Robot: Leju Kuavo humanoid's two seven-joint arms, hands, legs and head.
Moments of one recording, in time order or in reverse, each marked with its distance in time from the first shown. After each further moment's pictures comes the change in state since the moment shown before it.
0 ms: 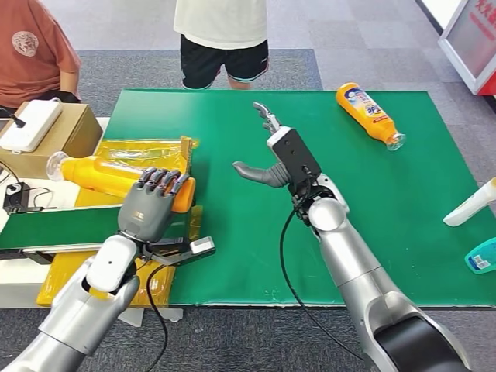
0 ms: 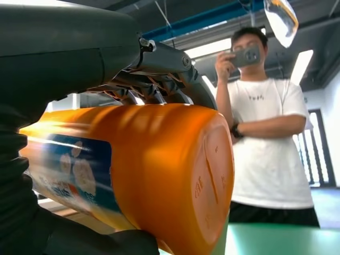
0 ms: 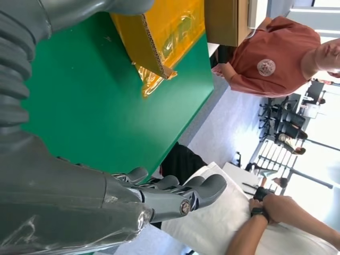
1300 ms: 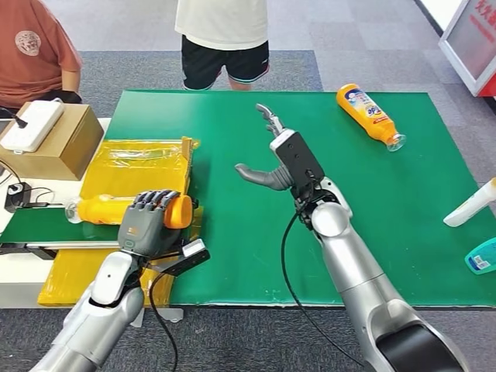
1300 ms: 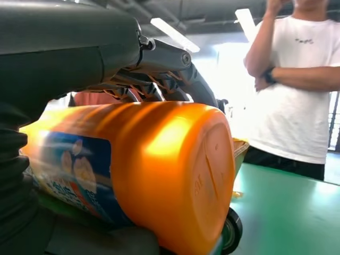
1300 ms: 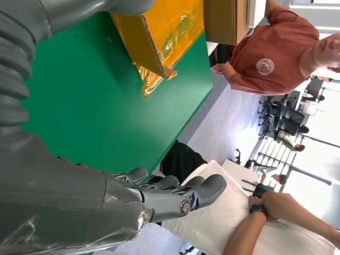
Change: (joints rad) left arm 0.064 -0.066 0.105 0.176 0.270 0.054 -0.102; right arm 0.042 -0.001 -0.019 -0.066 0.017 0.004 0.029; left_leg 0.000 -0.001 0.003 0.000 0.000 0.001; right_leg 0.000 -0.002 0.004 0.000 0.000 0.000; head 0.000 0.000
